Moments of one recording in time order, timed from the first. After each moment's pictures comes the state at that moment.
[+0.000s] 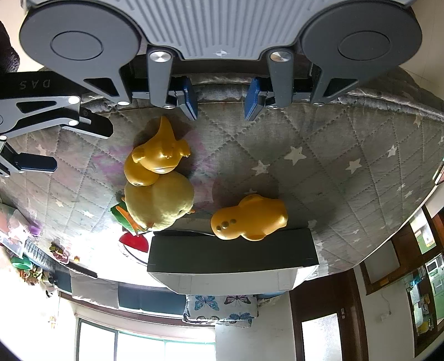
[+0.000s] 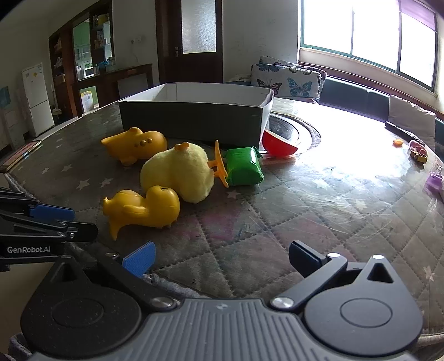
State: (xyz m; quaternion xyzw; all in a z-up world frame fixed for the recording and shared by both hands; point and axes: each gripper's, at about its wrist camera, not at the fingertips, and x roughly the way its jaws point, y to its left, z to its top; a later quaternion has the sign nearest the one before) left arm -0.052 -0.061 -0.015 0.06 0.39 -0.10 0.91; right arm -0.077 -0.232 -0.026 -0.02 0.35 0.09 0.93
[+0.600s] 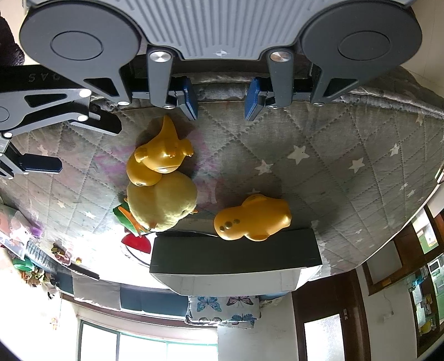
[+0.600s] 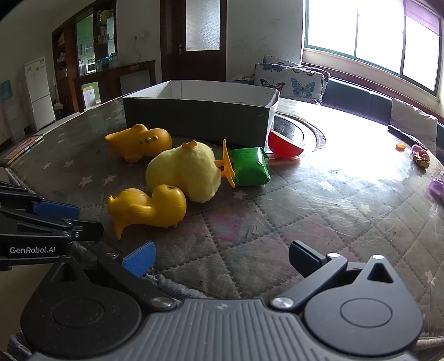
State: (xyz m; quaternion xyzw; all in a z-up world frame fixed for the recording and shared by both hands) left arm -0.052 -0.064 -0.015 0.06 0.40 -0.10 0.91; right arm -0.076 -0.224 -0.026 -0.04 0.35 0.09 0.93
